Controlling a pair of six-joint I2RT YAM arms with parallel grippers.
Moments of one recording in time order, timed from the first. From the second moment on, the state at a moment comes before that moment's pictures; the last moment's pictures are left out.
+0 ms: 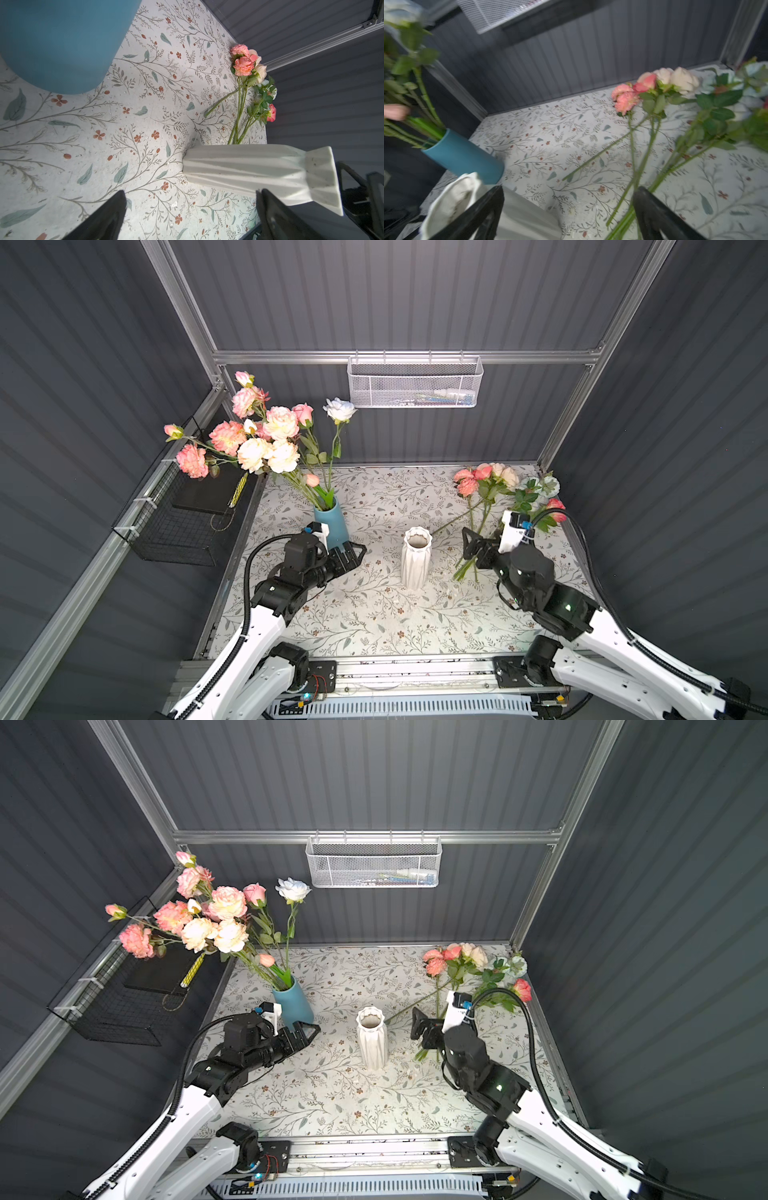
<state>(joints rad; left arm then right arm) -0.37 0.81 0.63 -0.42 0.31 -0.78 0.73 0.79 0.70 -0.29 0.49 0.54</state>
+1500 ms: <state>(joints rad) -0.38 0.81 0.59 -0.39 0.32 -0.78 0.21 1.98 1.36 -0.53 0.00 0.28</state>
